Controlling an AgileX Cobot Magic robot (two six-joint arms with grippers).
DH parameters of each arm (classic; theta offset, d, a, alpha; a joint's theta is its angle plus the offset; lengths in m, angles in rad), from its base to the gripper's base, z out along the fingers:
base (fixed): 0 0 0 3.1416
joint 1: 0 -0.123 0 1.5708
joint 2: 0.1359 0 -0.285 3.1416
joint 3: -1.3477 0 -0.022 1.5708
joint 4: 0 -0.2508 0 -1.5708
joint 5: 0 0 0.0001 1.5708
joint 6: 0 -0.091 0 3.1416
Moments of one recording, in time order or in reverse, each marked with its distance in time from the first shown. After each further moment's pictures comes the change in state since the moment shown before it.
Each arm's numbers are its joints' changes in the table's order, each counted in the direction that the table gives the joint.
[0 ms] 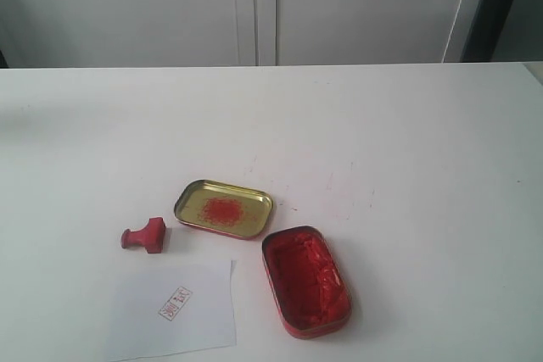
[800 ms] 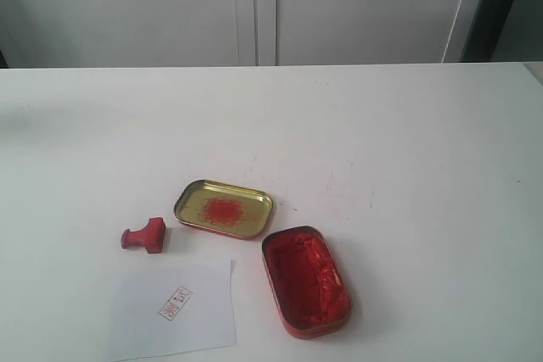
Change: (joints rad) left arm 0.000 -0.038 0.000 -0.009 -0.001 0.000; right arm 0.000 0.000 0.000 0.000 0.000 0.000
